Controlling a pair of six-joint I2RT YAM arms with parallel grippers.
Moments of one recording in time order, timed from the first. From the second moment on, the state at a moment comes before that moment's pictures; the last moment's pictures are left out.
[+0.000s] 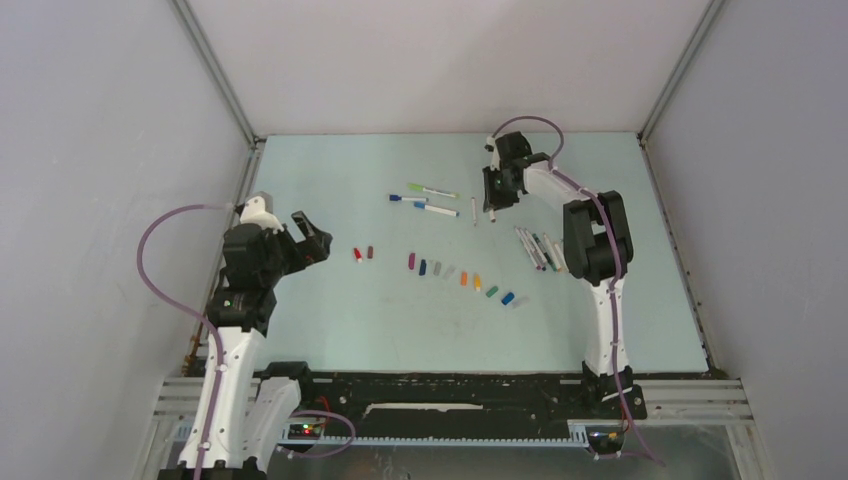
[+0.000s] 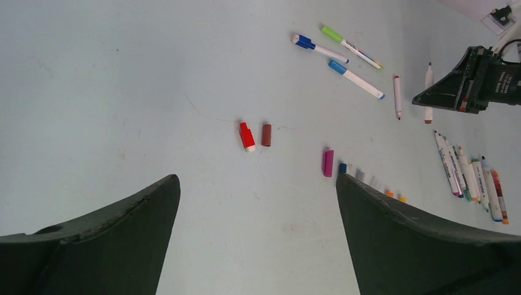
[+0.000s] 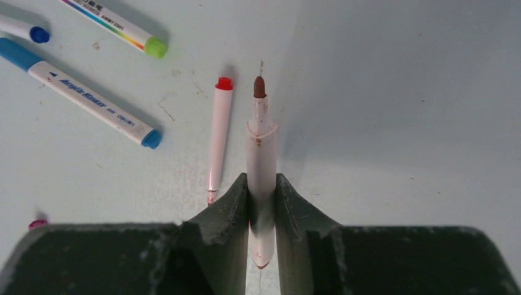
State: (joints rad) left arm 0.03 0.71 0.73 -0.48 0.14 -0.37; right arm 0.32 2.24 1.76 -0.56 -0.19 0.21
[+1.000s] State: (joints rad) left arm 0.04 0.71 0.73 -0.48 0.14 -0.37; right arm 0.37 2.23 1.82 -0.59 -0.25 0.06
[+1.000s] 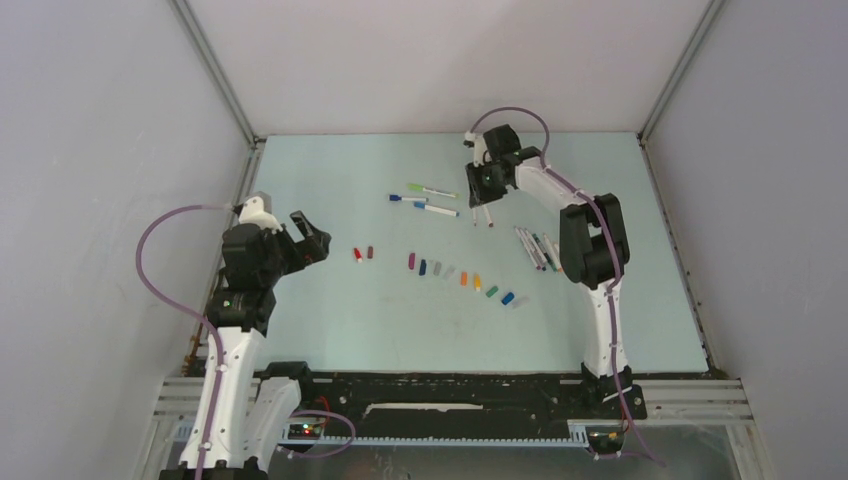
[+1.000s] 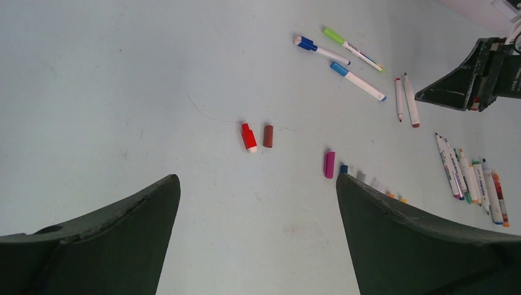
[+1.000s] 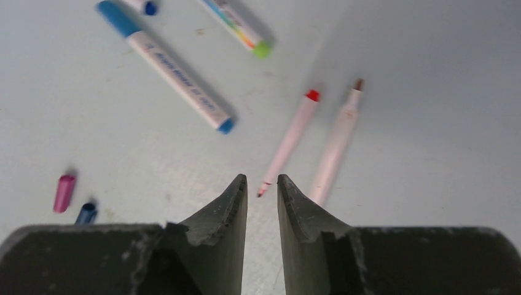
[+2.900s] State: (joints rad) left arm 0.06 0.72 0.73 -0.47 0.18 -0.38; right arm 0.54 2.57 2.33 -0.88 -0.22 -0.44
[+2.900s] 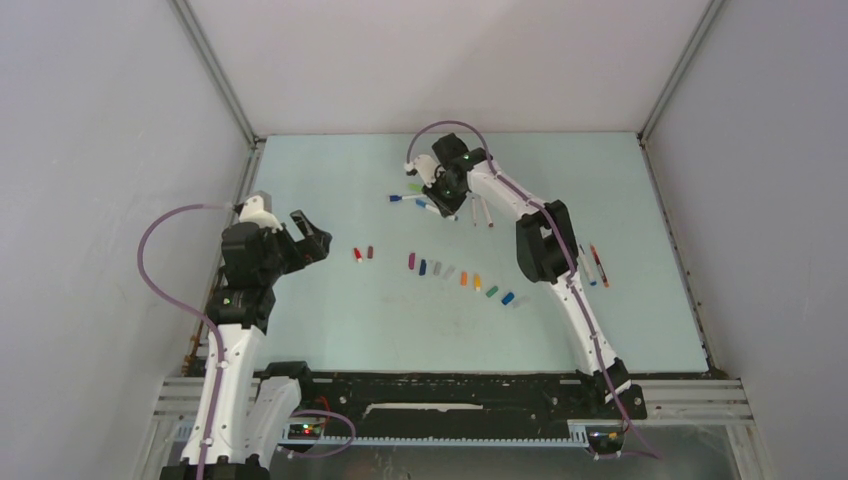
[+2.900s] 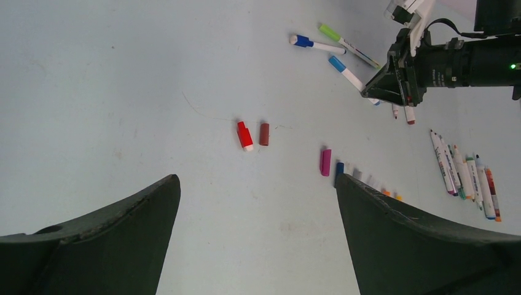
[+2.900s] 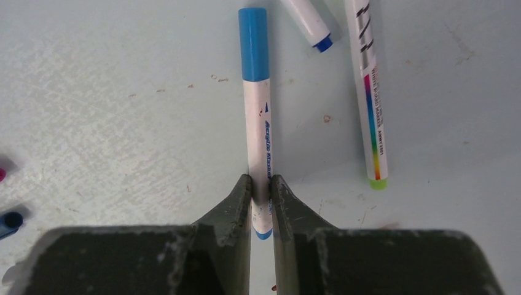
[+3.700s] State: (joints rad) left arm 0.06 0.71 0.73 -0.47 0.19 -0.38; right arm 0.58 2.39 2.02 -0.96 -0.19 -0.50
